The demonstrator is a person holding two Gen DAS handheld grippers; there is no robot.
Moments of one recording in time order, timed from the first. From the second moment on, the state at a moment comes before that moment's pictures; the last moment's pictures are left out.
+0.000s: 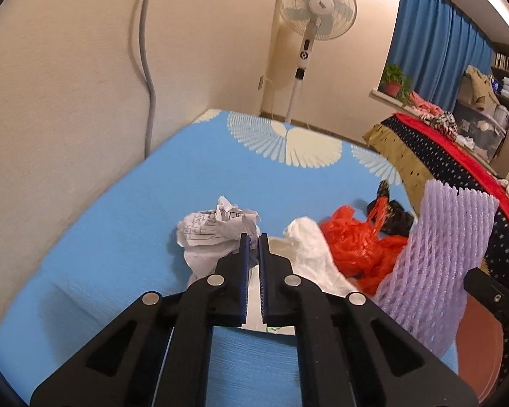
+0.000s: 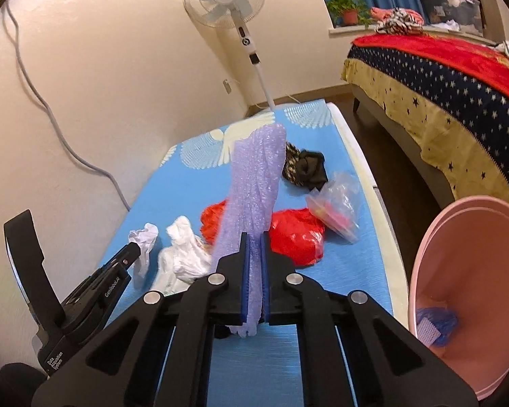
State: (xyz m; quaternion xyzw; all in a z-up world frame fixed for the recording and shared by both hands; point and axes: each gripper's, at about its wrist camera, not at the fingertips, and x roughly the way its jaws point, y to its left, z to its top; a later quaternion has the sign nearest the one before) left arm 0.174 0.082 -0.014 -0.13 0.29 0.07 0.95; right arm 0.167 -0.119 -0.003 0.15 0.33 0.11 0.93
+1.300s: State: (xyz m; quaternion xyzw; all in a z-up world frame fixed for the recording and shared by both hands) left arm 0.087 0.003 0.044 -0.08 0.24 -0.07 0.97; right arm 0.053 -0.211 0.063 0.11 0.26 -0.01 0.96
